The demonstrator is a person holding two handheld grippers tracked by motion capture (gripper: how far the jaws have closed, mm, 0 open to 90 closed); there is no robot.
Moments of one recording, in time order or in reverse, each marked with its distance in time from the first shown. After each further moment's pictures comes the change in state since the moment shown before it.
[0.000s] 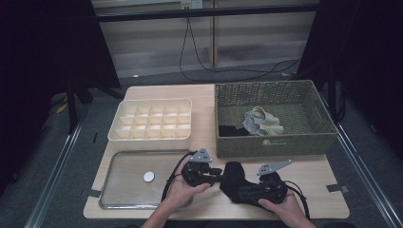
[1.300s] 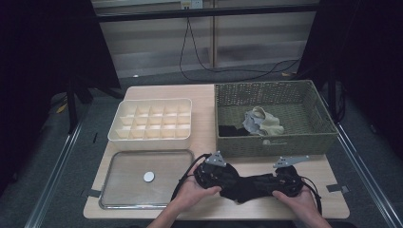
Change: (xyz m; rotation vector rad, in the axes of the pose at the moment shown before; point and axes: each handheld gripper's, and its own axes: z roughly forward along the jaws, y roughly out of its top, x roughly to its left) left arm -0.006 0.011 0.030 0.076 -0.043 0.037; right arm -0.033 -0.009 -0.030 -0.029 -0.178 0.045
